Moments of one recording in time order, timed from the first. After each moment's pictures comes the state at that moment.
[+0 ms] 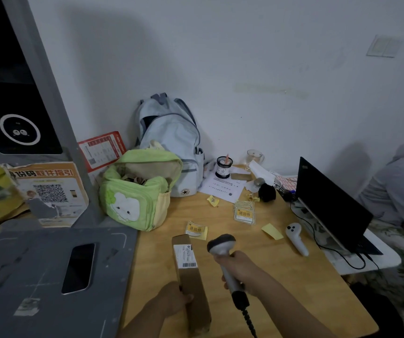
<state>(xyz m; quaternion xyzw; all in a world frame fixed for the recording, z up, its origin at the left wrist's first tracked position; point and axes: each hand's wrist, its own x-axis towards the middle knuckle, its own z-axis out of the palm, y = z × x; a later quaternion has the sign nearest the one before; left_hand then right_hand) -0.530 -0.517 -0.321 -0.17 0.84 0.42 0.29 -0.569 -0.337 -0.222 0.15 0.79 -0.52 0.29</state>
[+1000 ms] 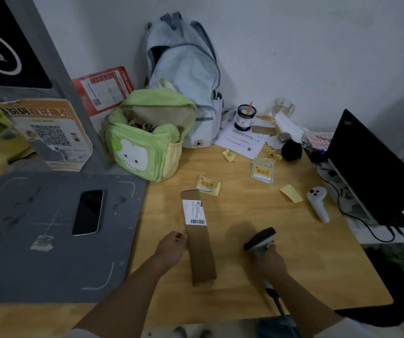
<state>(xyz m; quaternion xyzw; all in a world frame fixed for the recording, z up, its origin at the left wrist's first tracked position) -0.532 -0.528 -0.355 -0.27 0.81 0.50 0.15 -0.572 -0.268 -0.352 0.15 0.90 -0.28 0.29</state>
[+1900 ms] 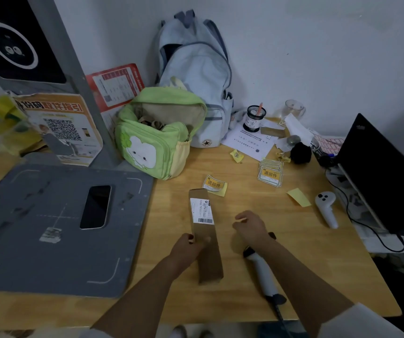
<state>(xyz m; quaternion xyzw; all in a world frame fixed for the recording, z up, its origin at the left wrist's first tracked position) -0.527 -0.504 -0.336 -0.31 0.68 0.63 0.21 -0.617 -0.340 -0.304 0.06 0.91 -0.36 0.21</state>
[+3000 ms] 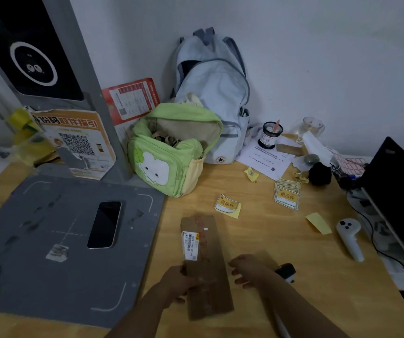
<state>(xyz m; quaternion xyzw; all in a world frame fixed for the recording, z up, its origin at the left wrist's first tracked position) -0.522 -0.555 -0.364 -0.34 0.65 0.61 0.29 -0.618 -0.367 -0.339 0.12 0.81 -0.37 0.43</state>
